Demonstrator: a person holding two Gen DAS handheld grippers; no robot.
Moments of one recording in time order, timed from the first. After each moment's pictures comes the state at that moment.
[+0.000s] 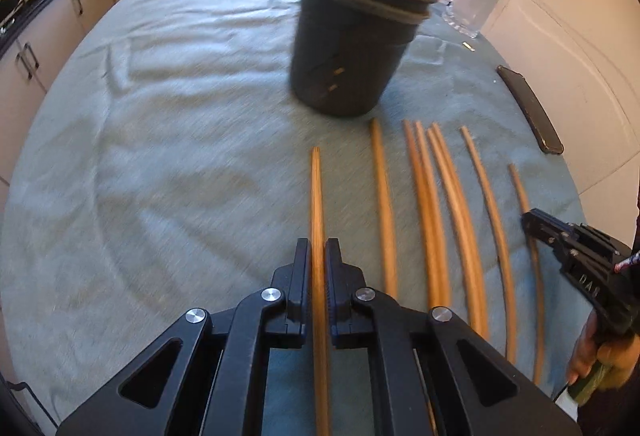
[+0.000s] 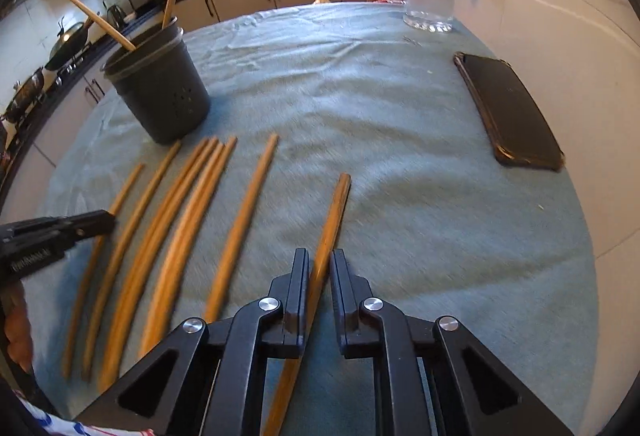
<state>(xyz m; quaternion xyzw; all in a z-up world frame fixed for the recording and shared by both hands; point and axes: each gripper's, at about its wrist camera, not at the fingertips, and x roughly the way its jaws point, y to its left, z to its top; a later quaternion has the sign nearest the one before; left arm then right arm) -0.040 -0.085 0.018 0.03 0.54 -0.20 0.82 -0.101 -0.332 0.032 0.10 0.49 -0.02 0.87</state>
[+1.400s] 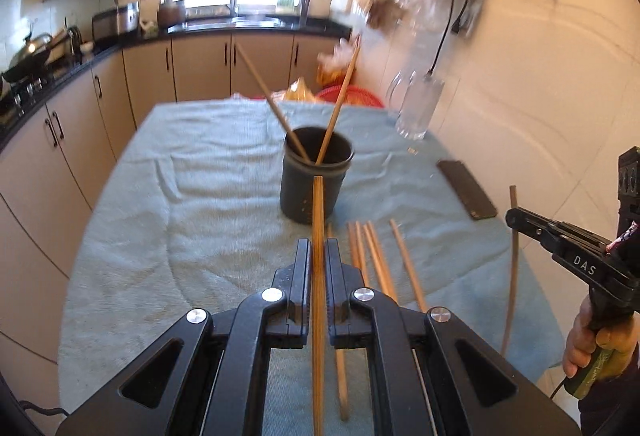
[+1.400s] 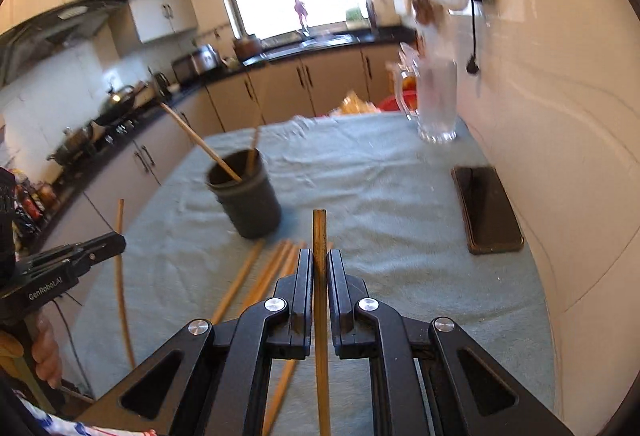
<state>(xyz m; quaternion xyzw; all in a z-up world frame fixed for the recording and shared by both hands) -0.129 -0.053 0.140 0.01 0.35 -0.23 0.91 -0.159 -0.320 0.150 0.11 0.34 0.02 0.93</state>
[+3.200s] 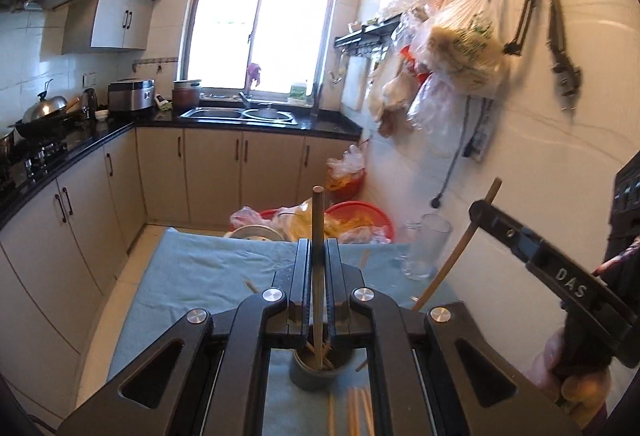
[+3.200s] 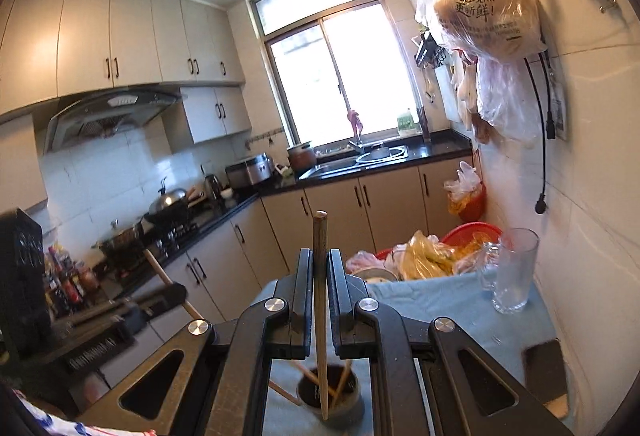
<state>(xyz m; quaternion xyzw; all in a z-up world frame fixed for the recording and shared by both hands) -0.029 -0.078 0.276 -0.03 0.23 -0.20 0.95 -0.046 -0.288 0.291 0.14 0.14 0.08 0.98</state>
